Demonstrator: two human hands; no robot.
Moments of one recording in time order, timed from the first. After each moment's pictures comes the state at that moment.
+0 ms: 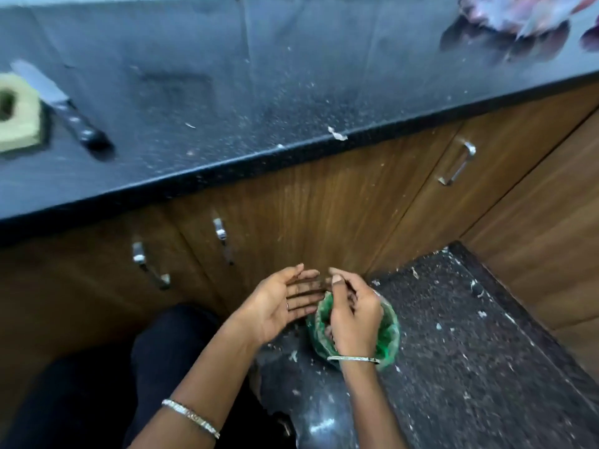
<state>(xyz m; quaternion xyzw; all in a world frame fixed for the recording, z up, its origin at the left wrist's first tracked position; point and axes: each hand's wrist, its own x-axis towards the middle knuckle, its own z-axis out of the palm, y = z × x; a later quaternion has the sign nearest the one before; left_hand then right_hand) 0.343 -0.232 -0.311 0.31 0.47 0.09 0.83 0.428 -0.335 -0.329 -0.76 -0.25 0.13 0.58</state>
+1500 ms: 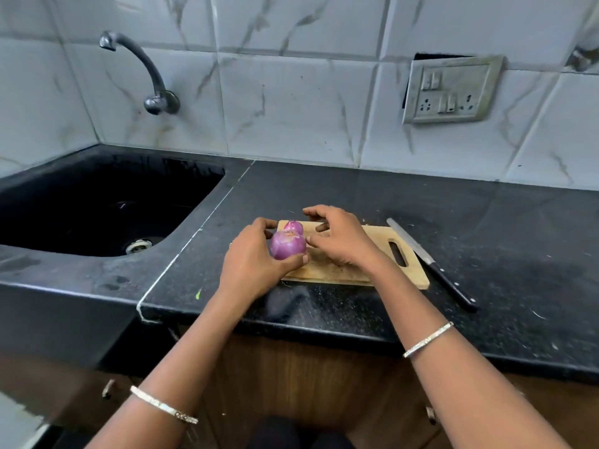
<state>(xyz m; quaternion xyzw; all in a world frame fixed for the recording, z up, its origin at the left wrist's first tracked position) -0.079 -0.071 -0.077 0.65 0.64 0.37 0.16 0.091 -0.007 -0.060 -0.53 -0.77 0.20 0.28</state>
